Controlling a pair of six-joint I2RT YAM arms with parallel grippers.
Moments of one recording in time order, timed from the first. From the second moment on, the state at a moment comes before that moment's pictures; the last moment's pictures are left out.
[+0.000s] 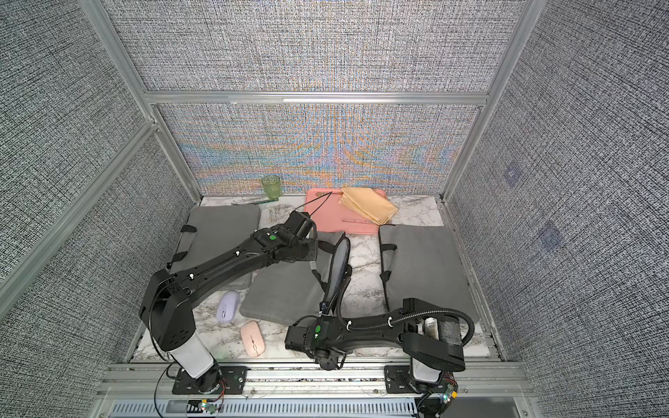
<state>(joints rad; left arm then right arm) -0.78 1.72 1.42 -0.65 -0.05 -0.58 1.41 1.67 0.96 -0.86 0.29 1.25</state>
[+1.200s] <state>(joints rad) -0.77 1.65 1.34 -0.56 -0.01 -0.58 0.57 1.65 1.04 -0.37 0.01 0.84</state>
